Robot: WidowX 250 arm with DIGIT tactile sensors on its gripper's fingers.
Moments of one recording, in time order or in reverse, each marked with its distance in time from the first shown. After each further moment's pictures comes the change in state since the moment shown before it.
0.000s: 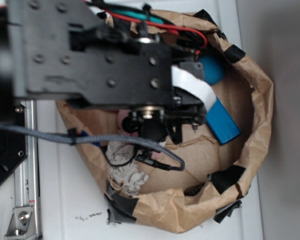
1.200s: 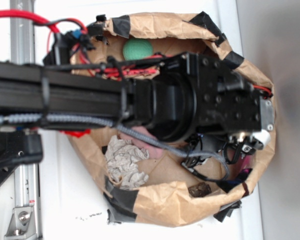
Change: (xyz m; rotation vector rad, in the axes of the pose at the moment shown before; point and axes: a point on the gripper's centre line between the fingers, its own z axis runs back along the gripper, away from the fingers) arm 0.055 -0.023 -0.073 -0.168 -0.010 -0.291
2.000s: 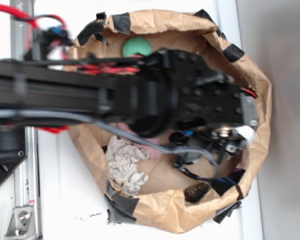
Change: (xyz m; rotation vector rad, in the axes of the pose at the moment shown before) arm -0.023 -0.018 0.009 -0.003 0.023 0.048
